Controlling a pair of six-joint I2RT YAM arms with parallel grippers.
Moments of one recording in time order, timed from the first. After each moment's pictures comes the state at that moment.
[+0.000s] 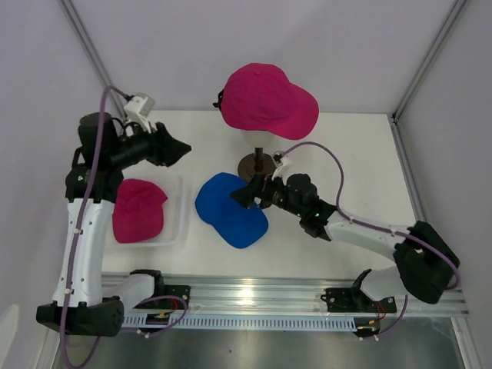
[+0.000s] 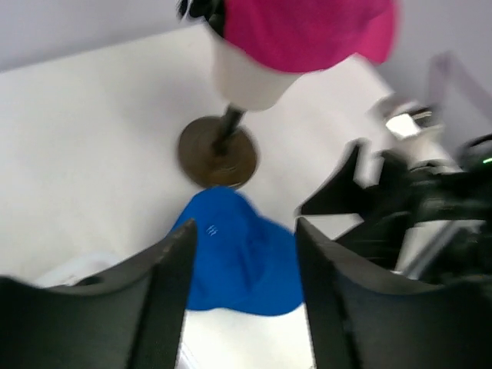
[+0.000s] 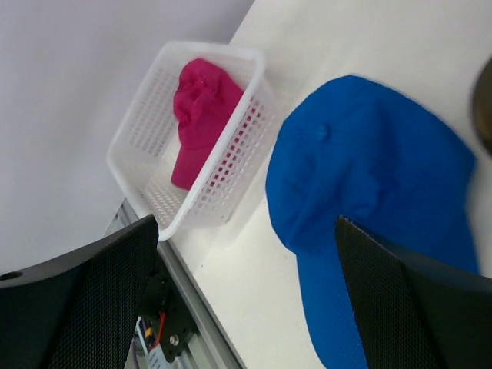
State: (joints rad) left arm 0.01 1.08 1.42 -0.66 0.75 -0.08; right arm 0.83 1.41 0.75 0.52 -0.16 0.73
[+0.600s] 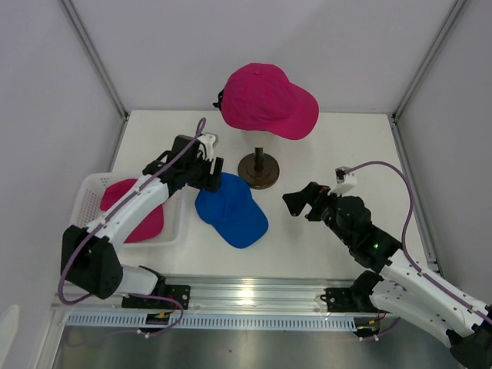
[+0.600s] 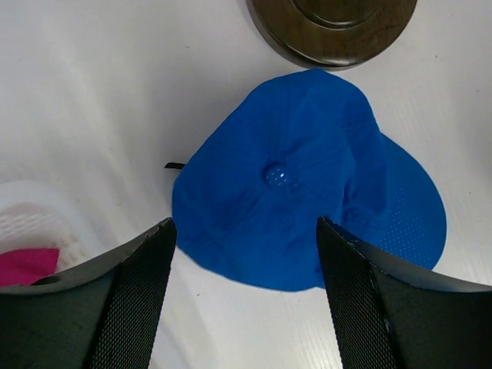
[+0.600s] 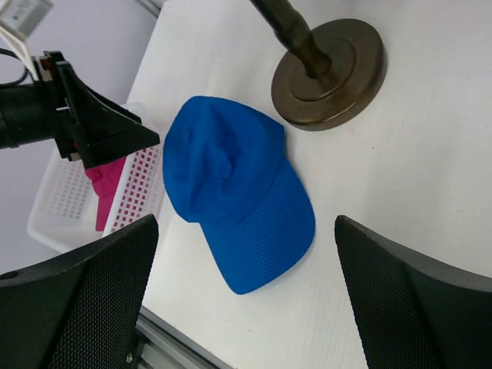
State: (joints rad) left arm -0.40 1.34 1.10 -0.57 0.06 -0.08; right arm 0.77 0.71 0.59 -0.10 0.23 0.72
